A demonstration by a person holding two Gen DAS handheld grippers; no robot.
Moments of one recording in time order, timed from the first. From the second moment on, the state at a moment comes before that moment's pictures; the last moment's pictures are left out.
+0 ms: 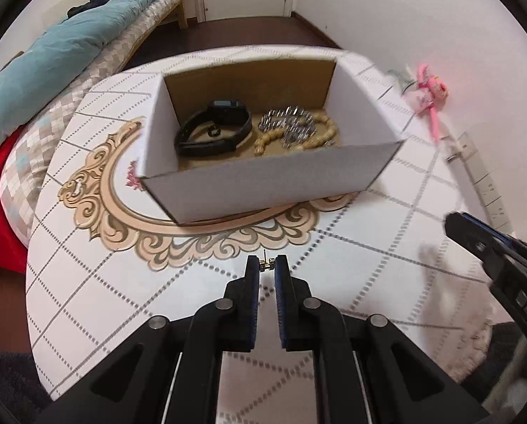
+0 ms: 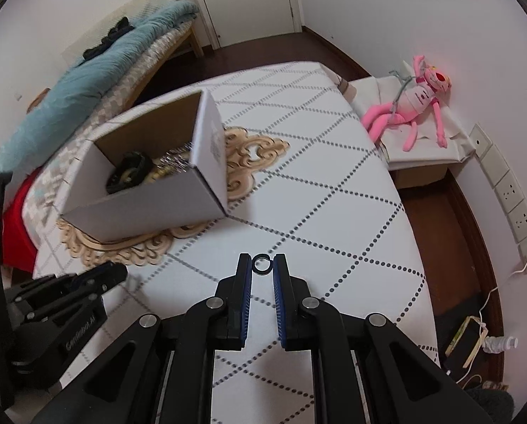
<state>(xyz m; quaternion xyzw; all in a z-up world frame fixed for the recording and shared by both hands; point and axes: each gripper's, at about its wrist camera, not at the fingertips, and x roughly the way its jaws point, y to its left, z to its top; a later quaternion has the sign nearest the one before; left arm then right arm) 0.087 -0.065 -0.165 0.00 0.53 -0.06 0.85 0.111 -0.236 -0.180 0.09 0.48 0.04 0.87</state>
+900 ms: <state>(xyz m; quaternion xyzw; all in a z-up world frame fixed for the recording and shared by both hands) 0.217 -0.006 -0.119 -0.02 0.56 -0.02 0.83 0.287 -0.170 -0.140 0.03 0.54 0.12 0.83</state>
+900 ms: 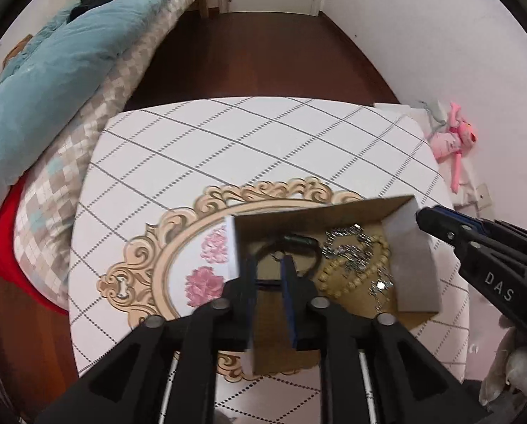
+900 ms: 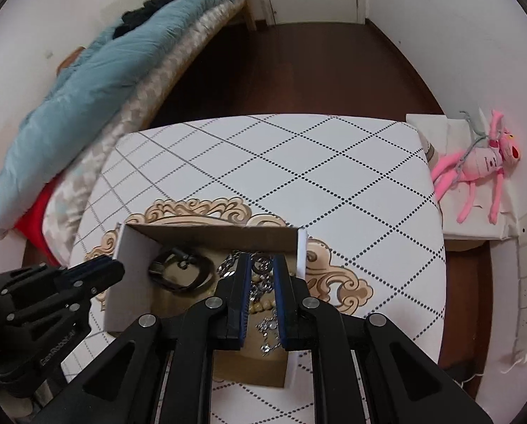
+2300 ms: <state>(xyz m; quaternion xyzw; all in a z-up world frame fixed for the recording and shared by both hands) 0.111 0.005 -0.065 -0.04 0.49 0.03 0.87 0.161 -0.188 -0.088 -0.04 0.48 0.00 0.88</state>
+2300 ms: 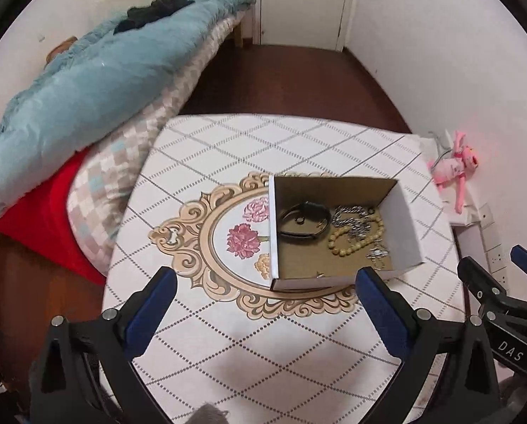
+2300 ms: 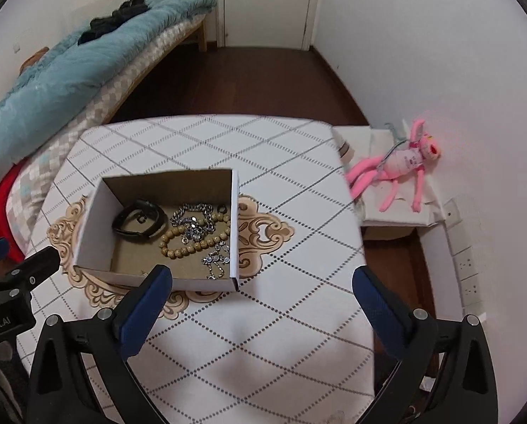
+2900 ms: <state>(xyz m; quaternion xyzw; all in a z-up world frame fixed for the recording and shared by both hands) 0.005 -0.009 0.072 -0.02 0.39 0.02 0.92 0.034 -0.198 0.063 -0.02 0.36 0.00 0.93</state>
